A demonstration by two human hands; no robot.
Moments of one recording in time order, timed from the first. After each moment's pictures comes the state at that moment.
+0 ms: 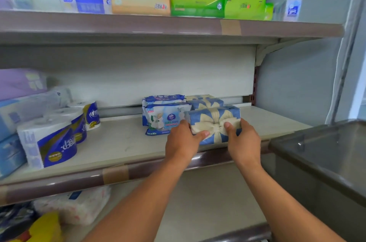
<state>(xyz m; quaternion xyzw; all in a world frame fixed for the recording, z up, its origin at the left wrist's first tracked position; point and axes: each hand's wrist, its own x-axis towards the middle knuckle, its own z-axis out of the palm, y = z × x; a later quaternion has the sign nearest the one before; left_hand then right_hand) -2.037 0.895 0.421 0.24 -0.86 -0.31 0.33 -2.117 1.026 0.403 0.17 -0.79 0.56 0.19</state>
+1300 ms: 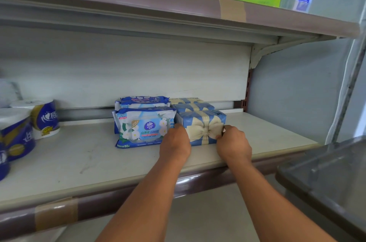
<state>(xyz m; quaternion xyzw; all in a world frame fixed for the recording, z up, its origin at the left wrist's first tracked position) -2.150 0.865 0.413 0.27 -0.92 -0.19 0.23 -2.214 0.990 0.413 0.11 -0.93 0.32 0.15</state>
